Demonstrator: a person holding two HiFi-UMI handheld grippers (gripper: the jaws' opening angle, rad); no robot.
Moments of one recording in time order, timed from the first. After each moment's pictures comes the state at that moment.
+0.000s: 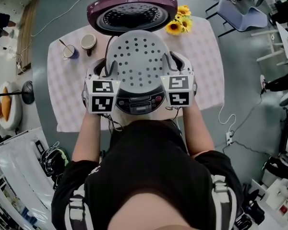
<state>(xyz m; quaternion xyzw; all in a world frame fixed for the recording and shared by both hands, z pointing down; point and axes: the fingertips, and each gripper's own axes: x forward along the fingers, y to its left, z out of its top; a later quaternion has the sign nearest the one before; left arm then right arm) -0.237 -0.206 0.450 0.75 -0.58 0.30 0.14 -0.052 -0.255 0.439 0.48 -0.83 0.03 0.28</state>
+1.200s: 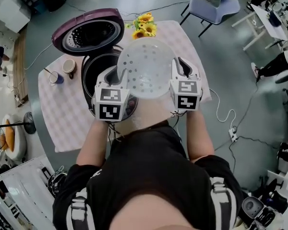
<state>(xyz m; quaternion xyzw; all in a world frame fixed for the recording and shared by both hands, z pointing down) -0.056 -0.209 0.411 0.82 -0.50 0.25 0.10 0.134 -0.236 0.399 0.60 -0.77 0.04 0.23</state>
